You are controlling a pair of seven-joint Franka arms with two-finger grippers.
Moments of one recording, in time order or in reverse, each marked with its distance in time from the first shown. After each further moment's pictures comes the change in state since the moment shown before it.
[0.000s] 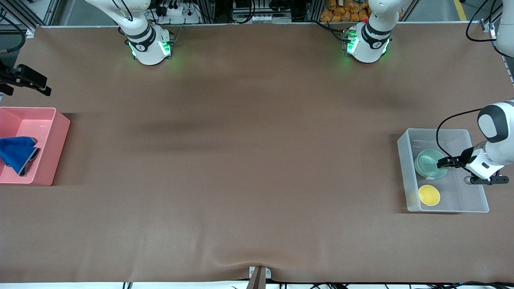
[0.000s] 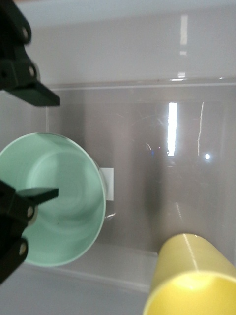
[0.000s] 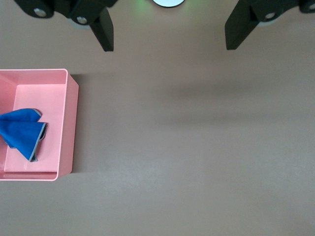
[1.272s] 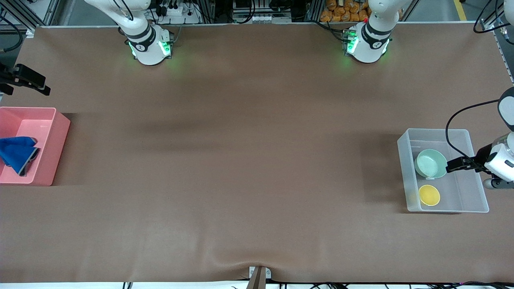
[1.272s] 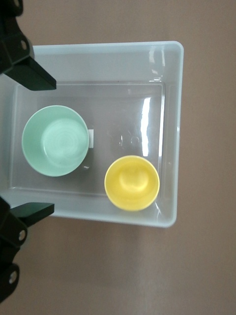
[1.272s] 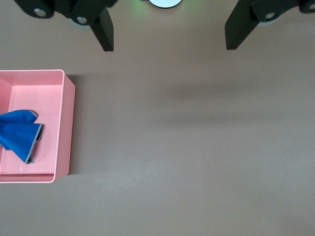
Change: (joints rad) left arm -0.003 -0.158 -0.161 0.106 0.000 -0.181 -0.139; right arm 0.015 0.000 -0.023 0.001 0.015 -0.004 0.000
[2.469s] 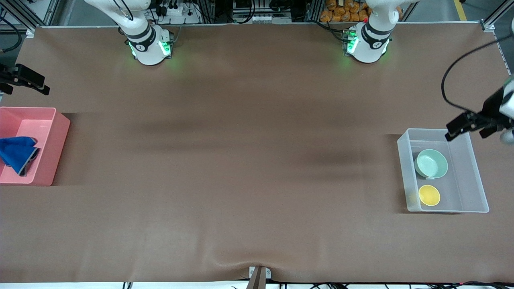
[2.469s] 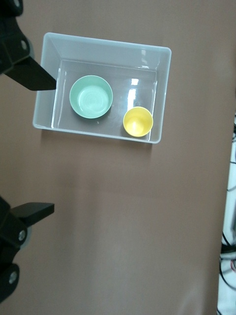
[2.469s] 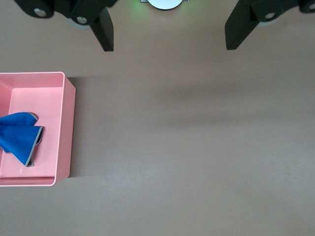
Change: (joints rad) left arm -0.370 -0.405 0.234 0.006 -0.198 -0.238 -0.144; right arm 0.000 0.000 -0.006 -0.002 0.000 -0.005 0.000
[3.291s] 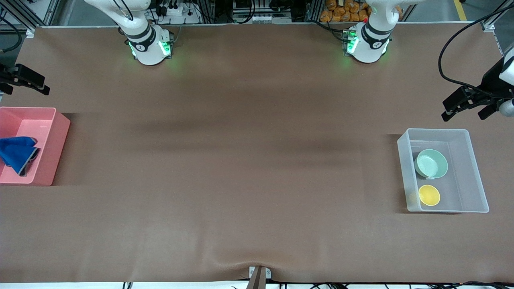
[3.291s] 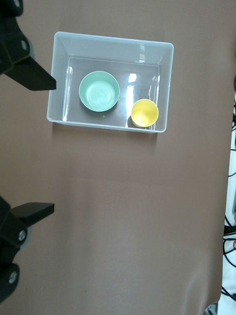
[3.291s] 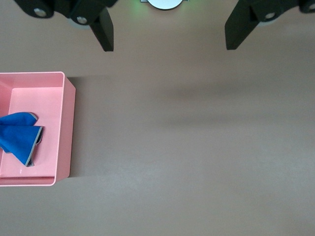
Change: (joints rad) left arm -0.115 -0.055 0.090 -0.012 -0.012 -0.044 0.000; right arm 0.000 0.000 0.000 0.000 0.000 0.001 0.000
